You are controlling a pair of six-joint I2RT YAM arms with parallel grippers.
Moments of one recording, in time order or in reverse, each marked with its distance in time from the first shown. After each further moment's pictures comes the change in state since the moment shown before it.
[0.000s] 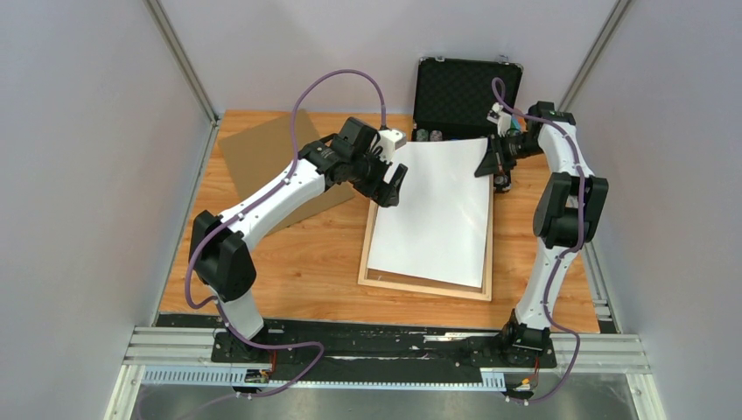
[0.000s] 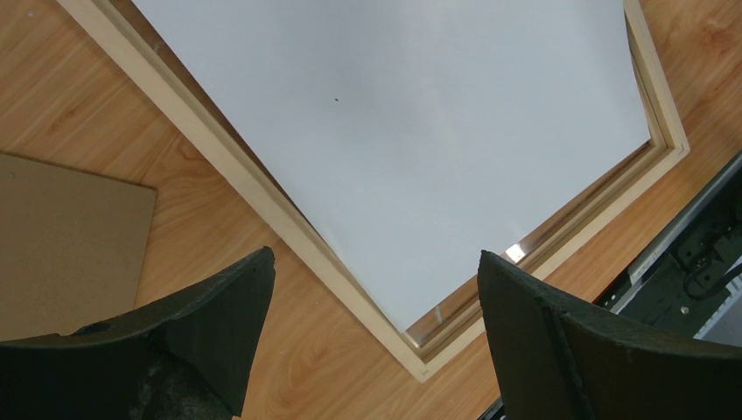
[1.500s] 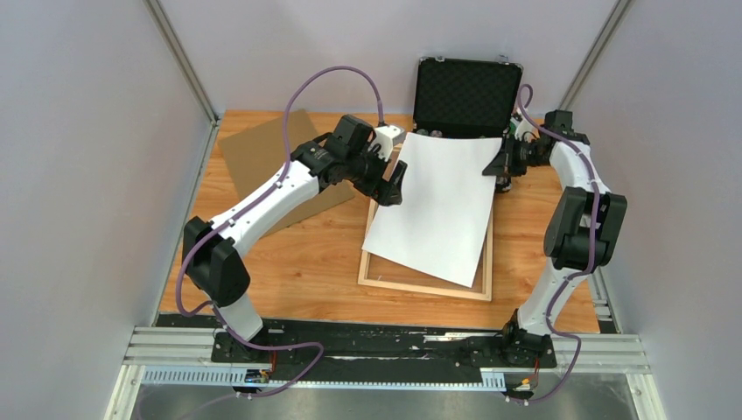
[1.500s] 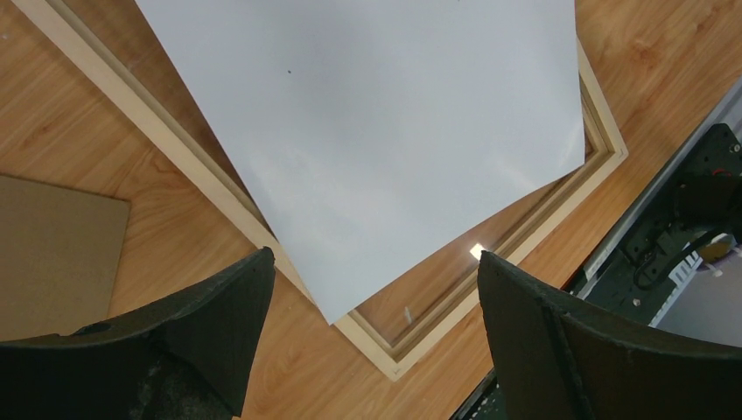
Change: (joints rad) left arm -0.001 -0.050 -0.009 0.020 0.060 -0.038; right arm -0.053 -0.245 -0.377 0.409 0.051 0.446
